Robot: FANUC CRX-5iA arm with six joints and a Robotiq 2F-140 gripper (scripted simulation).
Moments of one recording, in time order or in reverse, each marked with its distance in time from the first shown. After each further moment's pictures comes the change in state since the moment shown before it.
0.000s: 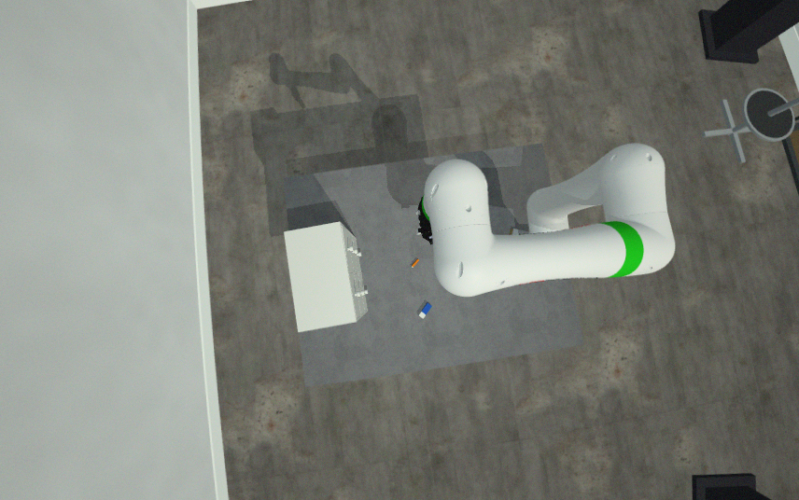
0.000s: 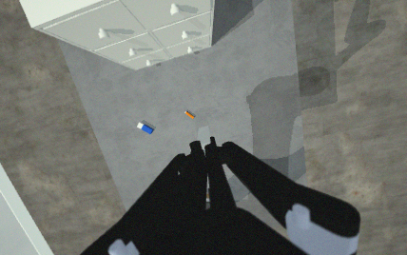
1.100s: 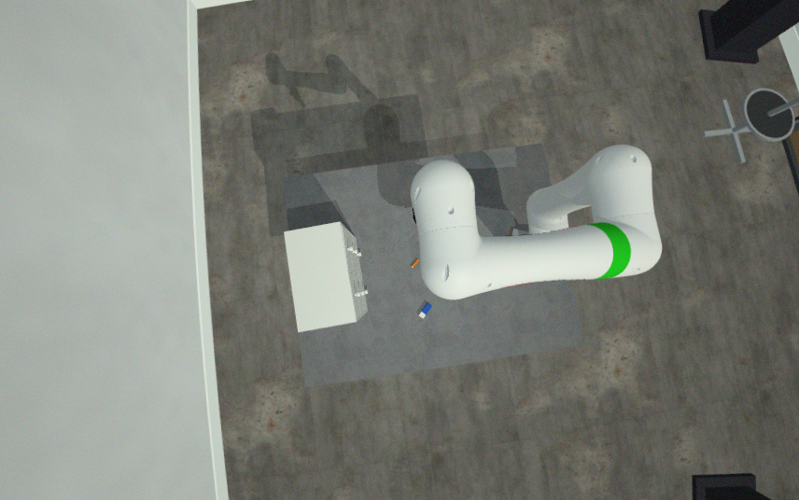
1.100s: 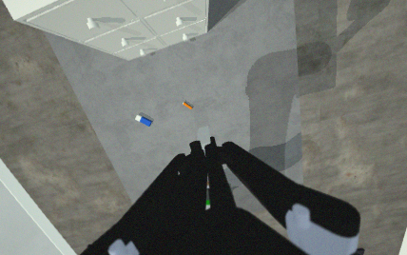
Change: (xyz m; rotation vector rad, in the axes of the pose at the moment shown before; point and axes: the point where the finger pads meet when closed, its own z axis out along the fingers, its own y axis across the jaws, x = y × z) arm -0.006 -0.001 -0.006 0.003 -0.091 0.028
